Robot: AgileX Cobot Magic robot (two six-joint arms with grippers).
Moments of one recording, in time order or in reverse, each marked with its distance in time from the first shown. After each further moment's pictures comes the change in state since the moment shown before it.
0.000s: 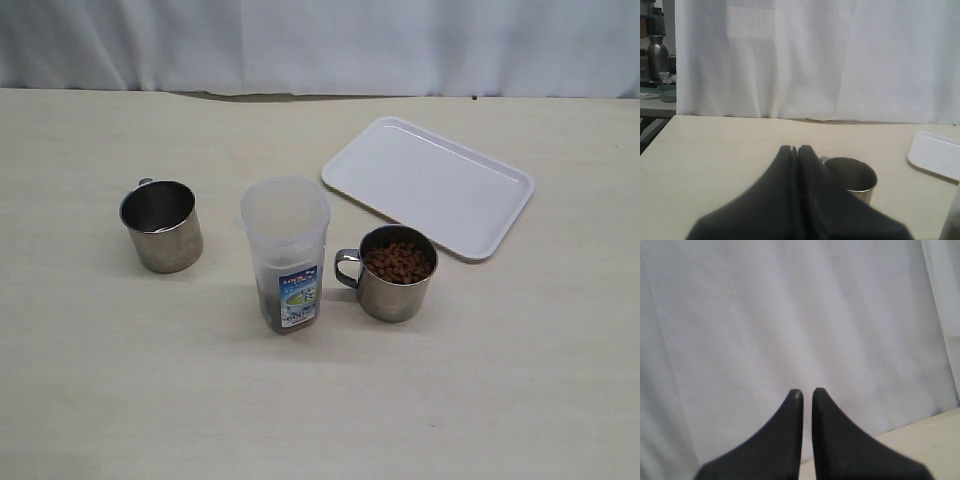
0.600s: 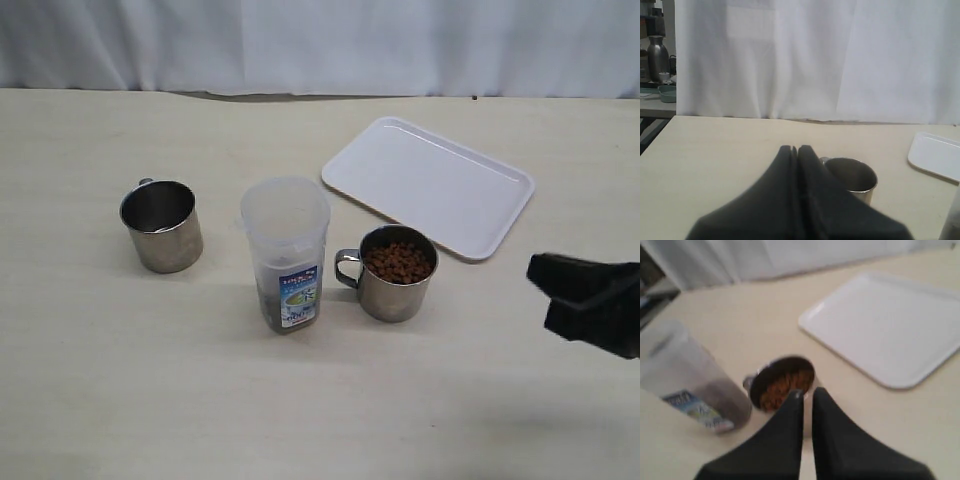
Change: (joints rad) left arm 0.000 0.000 0.000 0.000 0.000 0.000; right arm 0.000 0.946 -0.154 -1.337 -0.351 1.061
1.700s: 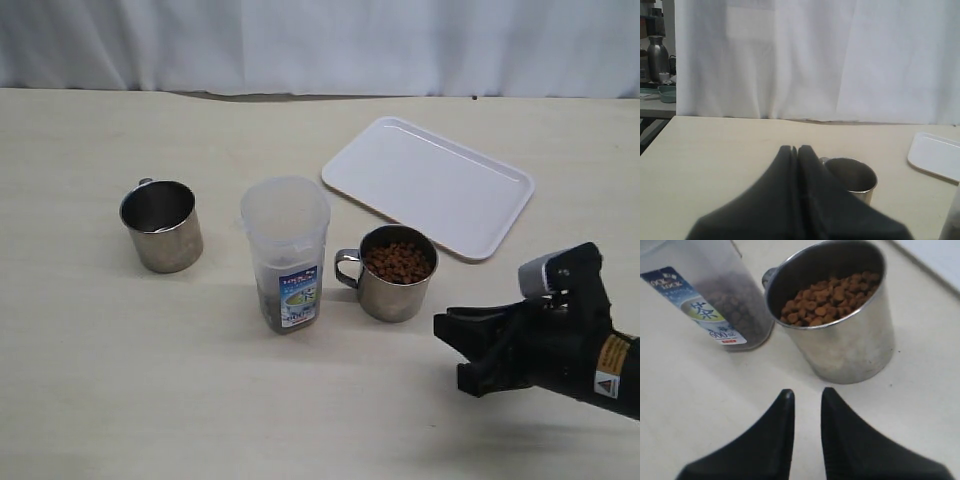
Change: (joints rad) left arm 0.000 0.000 0.000 0.000 -0.002 0.000; right arm 0.182 0.726 -0.005 0.420 -0.378 -0.747
